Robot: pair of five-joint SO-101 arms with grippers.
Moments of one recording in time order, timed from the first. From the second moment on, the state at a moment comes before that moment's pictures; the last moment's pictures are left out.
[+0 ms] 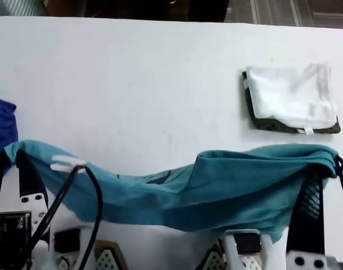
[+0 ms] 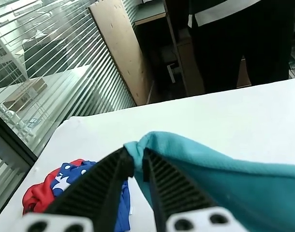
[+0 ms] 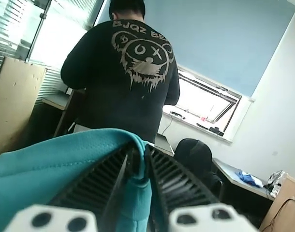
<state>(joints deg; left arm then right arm) -19.3 -68.5 -8.3 101.3 -16.0 -6.2 -61.3 -31.6 86.4 23.9</state>
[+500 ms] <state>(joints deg) -19.2 -55.8 1.4 88.0 -15.3 -6.2 -58.7 -4.8 66.1 21.8</state>
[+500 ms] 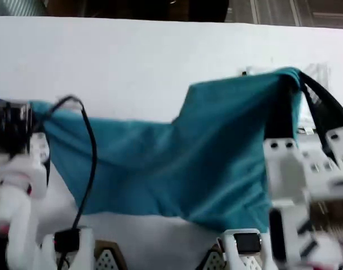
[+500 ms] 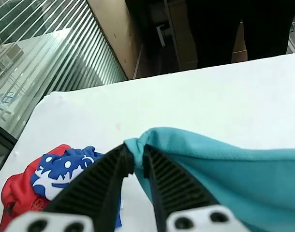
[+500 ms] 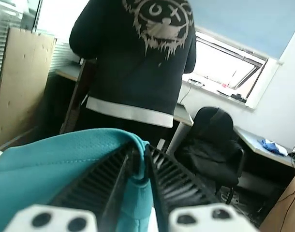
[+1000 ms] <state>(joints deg) -19.0 -35.5 1.5 75.6 -15.0 -6.2 -56.7 14.2 50.3 21.9</state>
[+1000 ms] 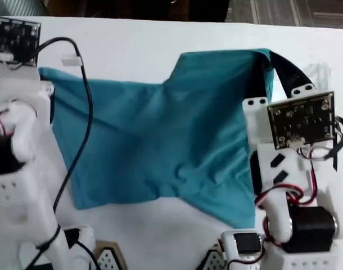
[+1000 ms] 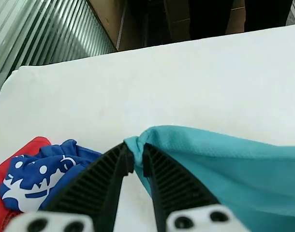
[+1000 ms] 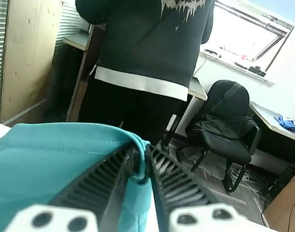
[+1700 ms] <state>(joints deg) -14.3 2.7 -28.8 71.4 -15.0 -5.7 -28.0 14.5 27.7 21.8</state>
